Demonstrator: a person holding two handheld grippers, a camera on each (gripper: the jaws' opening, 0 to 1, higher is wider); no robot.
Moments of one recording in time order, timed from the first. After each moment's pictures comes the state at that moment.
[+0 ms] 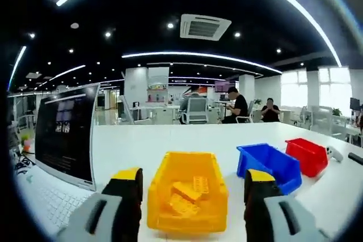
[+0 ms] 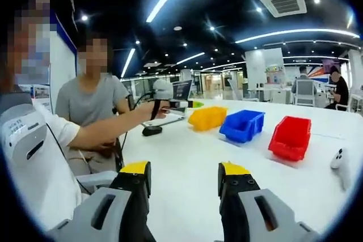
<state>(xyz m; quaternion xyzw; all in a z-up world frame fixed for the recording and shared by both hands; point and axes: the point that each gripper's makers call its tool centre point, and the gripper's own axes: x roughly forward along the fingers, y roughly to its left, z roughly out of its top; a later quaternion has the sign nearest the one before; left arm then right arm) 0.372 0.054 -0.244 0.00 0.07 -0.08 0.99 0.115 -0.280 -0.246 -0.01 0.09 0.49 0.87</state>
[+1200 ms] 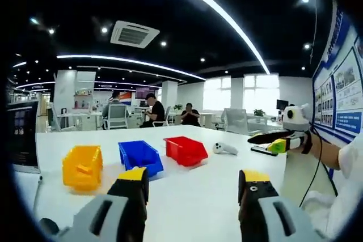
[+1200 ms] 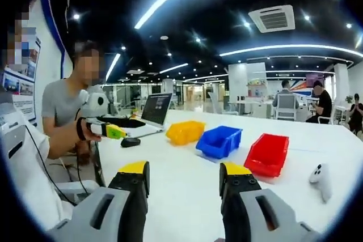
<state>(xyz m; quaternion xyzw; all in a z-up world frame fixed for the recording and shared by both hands) 0.152 -0.108 -0.220 -0.01 0.05 -0.38 0.93 0.135 -0.291 -0.217 -0.02 0.05 0.42 0.91</state>
